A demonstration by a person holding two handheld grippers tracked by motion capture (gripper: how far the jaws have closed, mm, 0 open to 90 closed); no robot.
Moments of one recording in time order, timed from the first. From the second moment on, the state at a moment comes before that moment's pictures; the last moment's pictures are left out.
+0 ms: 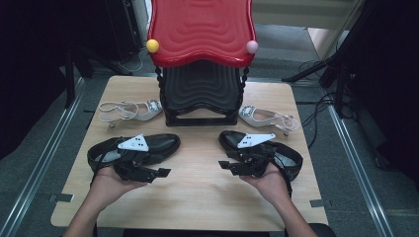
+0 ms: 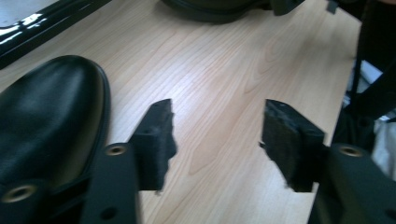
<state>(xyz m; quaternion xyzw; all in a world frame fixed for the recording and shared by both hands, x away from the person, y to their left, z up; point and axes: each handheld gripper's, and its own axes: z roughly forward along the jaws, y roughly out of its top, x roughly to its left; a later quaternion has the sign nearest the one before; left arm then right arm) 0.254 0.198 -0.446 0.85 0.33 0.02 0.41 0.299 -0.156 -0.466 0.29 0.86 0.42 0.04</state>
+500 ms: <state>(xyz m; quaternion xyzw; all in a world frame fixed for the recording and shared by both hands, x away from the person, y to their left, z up) 0.259 0.205 -0.443 0.86 0.32 0.01 0.39 0.291 -0.152 -0.469 0.29 0.87 0.41 0.03</state>
